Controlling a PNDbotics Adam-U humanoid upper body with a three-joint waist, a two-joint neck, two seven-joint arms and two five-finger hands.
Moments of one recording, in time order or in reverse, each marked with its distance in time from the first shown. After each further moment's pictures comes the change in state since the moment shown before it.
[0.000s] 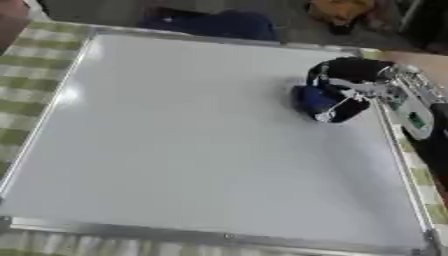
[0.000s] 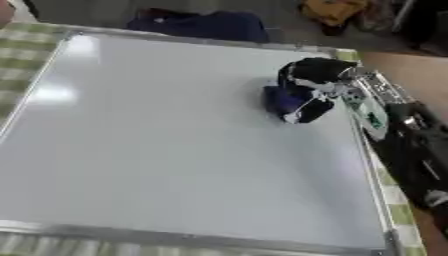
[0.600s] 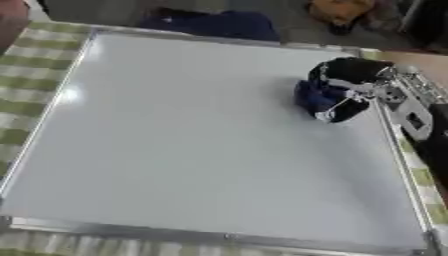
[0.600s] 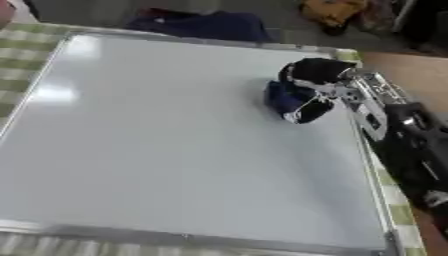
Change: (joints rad) left arm 0.000 0.000 0.000 0.000 0.000 0.003 -0.005; right arm 0.000 0.000 0.005 0.001 0.007 -0.002 -0.009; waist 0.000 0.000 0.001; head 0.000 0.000
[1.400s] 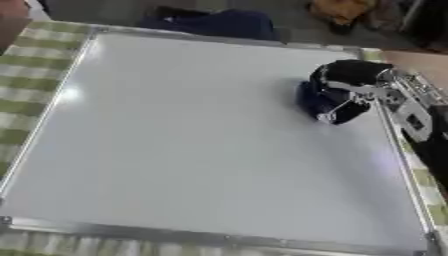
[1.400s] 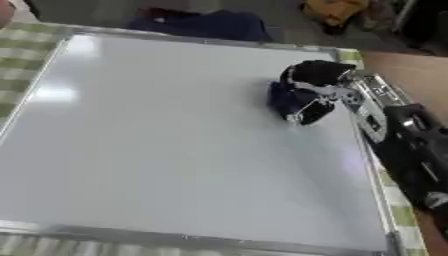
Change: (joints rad) left arm -0.007 0.000 0.000 0.000 0.000 -0.001 -0.007; right arm -0.003 0.000 0.000 0.012 0.012 -0.010 0.010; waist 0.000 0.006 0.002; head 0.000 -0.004
